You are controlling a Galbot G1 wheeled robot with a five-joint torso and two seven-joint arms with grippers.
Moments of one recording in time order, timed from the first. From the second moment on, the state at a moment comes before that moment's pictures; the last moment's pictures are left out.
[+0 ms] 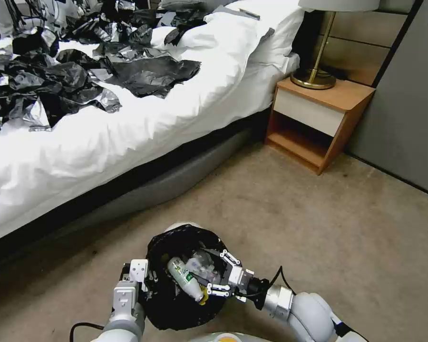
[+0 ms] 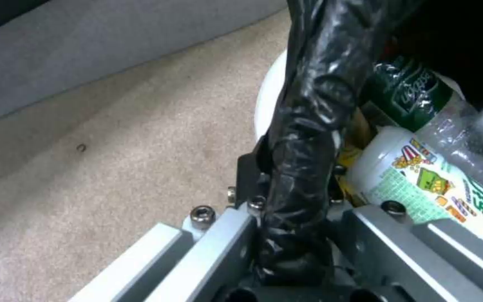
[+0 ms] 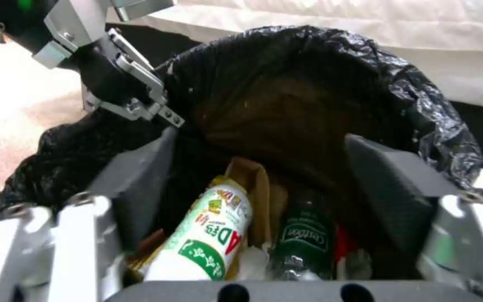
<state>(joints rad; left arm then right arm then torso) 1.84 -1.49 -0.46 -2.28 -0.01 0.58 -0.17 -1.38 1.09 0.05 1.79 0.11 0.37 -0.55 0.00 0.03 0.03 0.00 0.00</state>
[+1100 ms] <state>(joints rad) 1.81 -1.45 -0.49 -2.23 -0.04 0.60 -0.15 -1.56 1.22 0.19 2.16 0.10 0.28 0.01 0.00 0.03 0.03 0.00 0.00</state>
